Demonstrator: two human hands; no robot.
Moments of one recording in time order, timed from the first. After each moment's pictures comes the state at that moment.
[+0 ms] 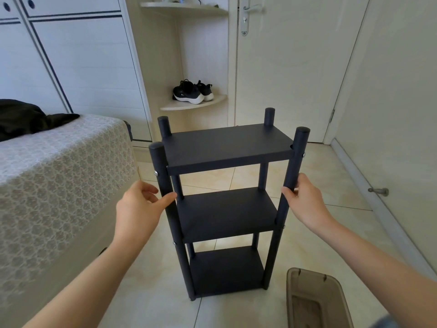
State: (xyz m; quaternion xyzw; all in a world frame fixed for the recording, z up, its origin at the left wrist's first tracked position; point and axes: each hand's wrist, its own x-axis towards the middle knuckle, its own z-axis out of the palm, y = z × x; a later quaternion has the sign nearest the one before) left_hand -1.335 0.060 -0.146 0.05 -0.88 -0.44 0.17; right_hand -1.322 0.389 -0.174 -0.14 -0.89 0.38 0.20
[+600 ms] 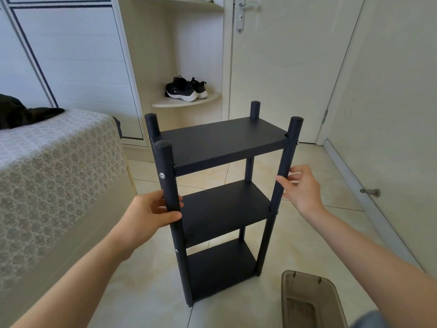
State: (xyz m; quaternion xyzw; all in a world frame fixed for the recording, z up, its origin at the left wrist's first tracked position) left_hand -1.355 0.058 -0.168 -0.09 -0.82 -0.57 -0.05; right_hand -1.354 0.397 -0.174 -0.20 -0.83 0.46 0.24
